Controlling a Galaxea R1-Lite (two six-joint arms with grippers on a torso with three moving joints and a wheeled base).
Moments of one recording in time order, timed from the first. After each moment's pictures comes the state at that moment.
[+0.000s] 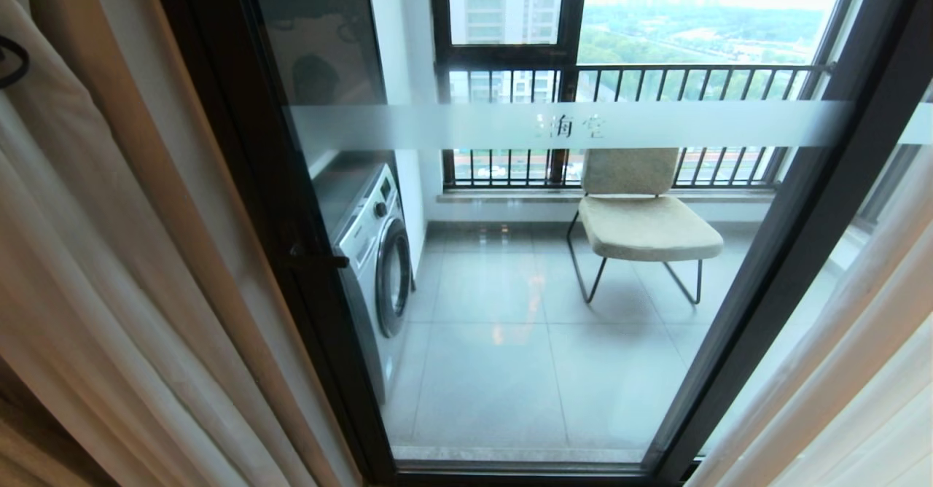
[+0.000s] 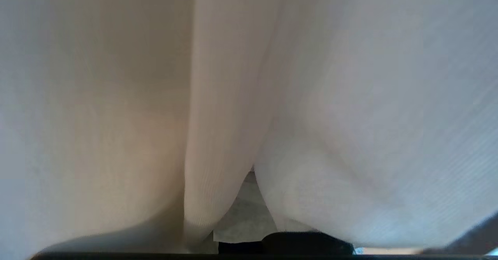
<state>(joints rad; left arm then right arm) 0.48 1.74 -1.72 -0.03 -0.01 -0.06 -0.01 0.00 0.00 0.00 -0.03 -0.01</state>
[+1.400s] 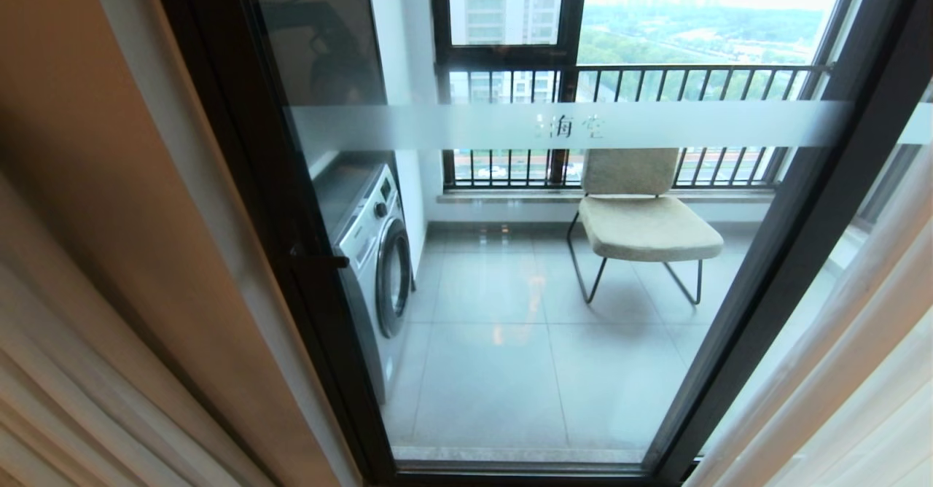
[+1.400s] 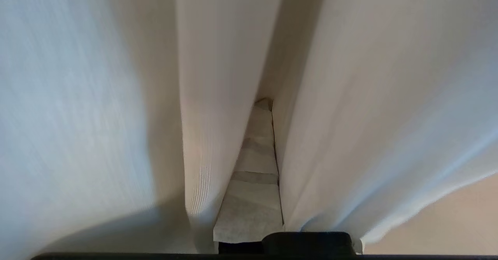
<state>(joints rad) 0.82 2.02 -1.95 -0.04 -0.15 -0.08 -0.01 0.00 0.00 0.00 -0.03 -0.01</state>
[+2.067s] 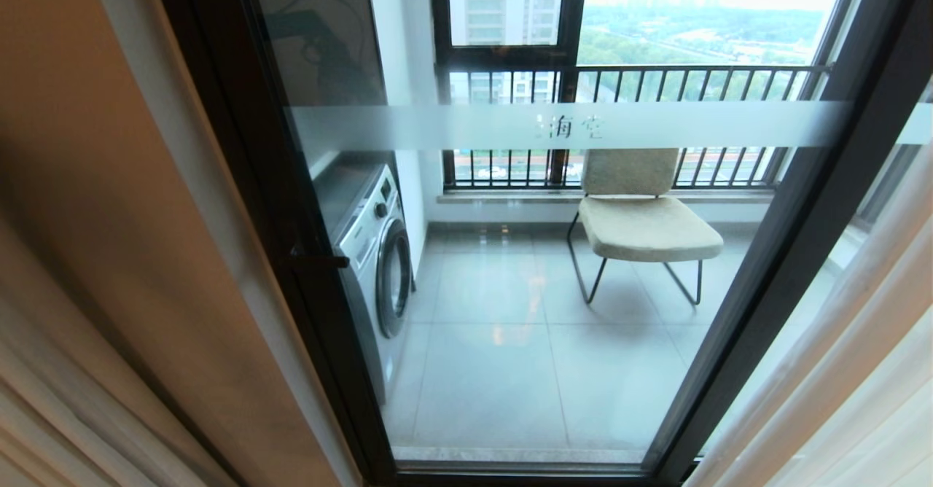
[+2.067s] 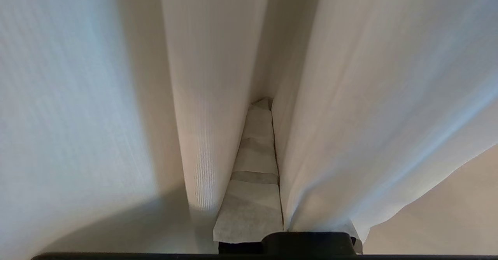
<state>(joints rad) 0.87 2.13 -1.99 -0.05 -0.15 -0.08 -0.01 0.00 0.00 0.00 -0.03 -0.01</state>
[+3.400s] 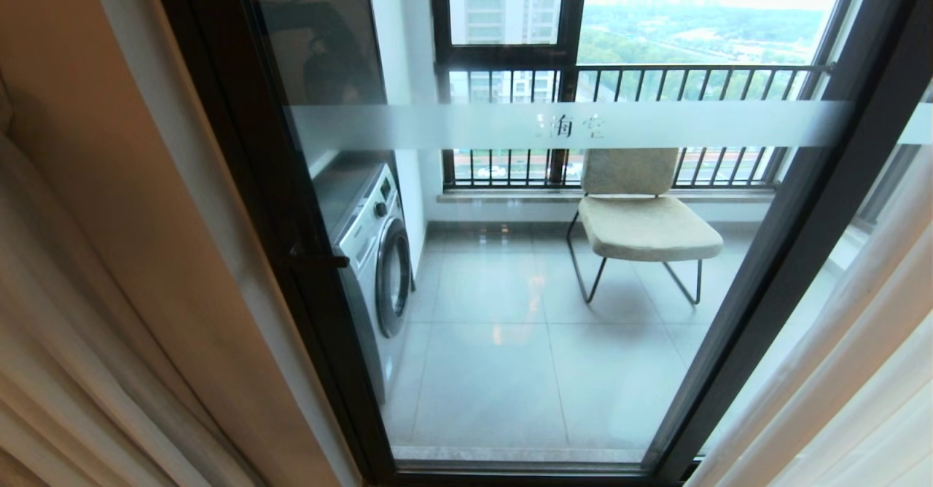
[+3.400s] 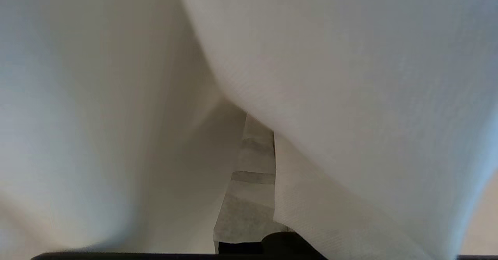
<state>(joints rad) 0.70 2.03 -1.98 -0.05 -0.17 -0.08 -0.01 0.00 0.00 0.00 -0.03 -0.01</state>
